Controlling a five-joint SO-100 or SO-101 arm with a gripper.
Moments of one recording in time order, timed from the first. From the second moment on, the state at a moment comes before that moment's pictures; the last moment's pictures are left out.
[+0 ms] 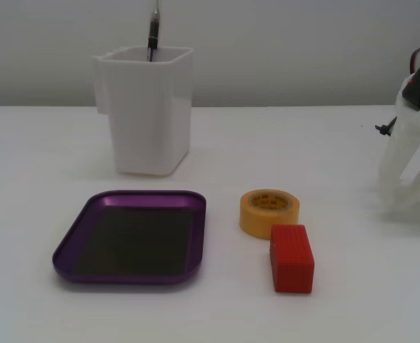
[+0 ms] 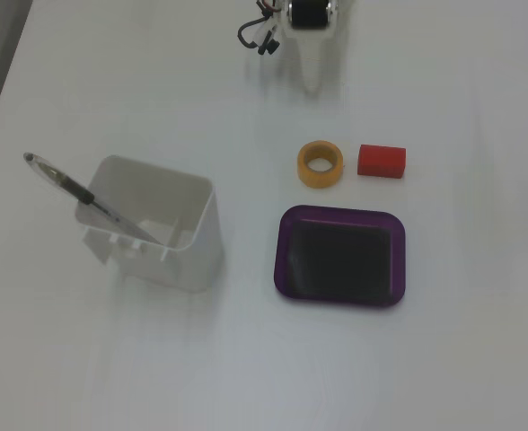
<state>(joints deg) 1.7 192.6 173.5 72.2 0.2</state>
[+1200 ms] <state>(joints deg) -18.7 132.7 114.0 66.9 17.8</state>
